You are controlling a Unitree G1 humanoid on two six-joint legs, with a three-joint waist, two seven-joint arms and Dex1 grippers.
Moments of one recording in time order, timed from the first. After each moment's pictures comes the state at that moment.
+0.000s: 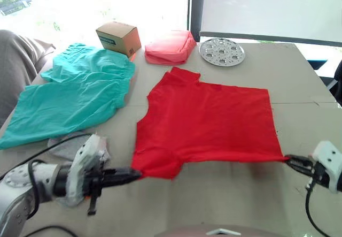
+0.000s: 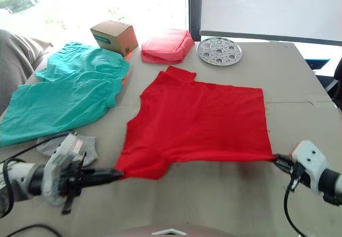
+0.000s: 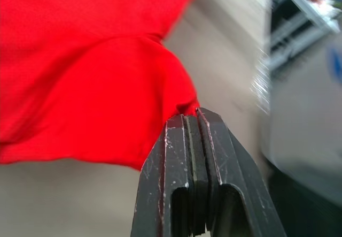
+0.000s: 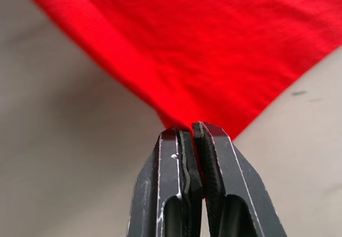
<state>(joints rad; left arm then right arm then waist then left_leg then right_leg) 0.58 1.02 0.51 -0.56 -0.80 0.74 -1.38 0.61 -0.79 -0.49 -0.56 0.33 0.39 1.03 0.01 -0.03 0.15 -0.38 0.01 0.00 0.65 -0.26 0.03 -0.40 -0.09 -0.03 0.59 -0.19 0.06</state>
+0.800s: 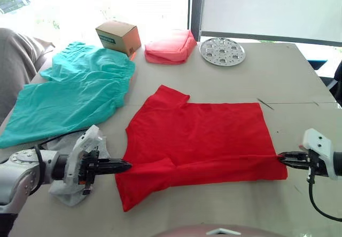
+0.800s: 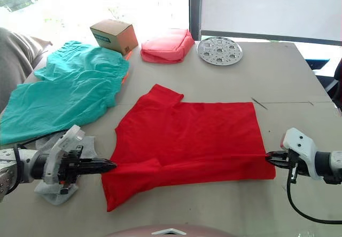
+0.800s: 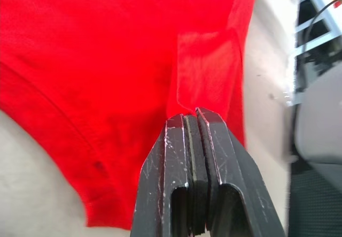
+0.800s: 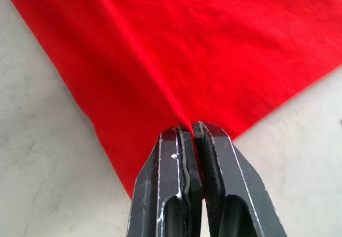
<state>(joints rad) 0.18 1.06 0.27 -0.26 -0.70 0.78 -1.32 0.26 -1.03 -0.27 -0.39 0.34 0.50 1.13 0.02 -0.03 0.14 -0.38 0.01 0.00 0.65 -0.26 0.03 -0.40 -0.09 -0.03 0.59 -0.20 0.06</state>
